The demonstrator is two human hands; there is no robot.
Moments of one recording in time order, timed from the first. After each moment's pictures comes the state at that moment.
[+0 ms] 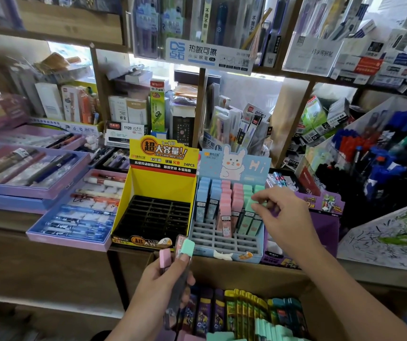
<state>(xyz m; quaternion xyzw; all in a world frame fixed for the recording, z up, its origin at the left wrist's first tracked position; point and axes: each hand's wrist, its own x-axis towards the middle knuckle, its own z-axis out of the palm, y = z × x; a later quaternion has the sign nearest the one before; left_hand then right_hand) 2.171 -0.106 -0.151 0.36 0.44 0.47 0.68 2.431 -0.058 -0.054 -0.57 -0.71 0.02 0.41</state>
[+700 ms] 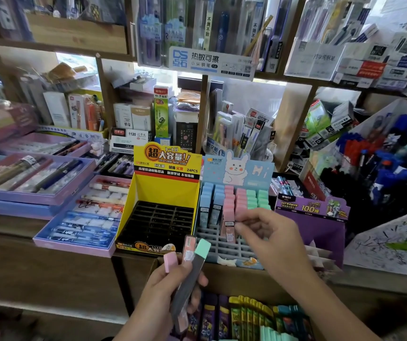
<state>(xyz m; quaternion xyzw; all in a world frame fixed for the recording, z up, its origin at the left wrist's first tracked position) 2.175 -0.113 -0.134 0.33 0.37 0.49 0.72 2.390 -0.092 -0.059 -0.54 -0.66 0.22 0.48</state>
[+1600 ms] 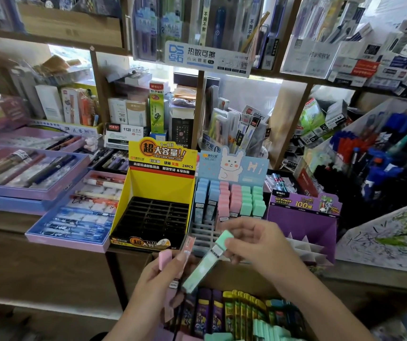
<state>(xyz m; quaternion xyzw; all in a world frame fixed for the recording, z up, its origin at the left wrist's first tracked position) 2.170 -0.112 -0.141 0.38 0.41 0.47 0.68 2.385 -0.103 -0.059 -0.55 -0.56 0.46 0.42</state>
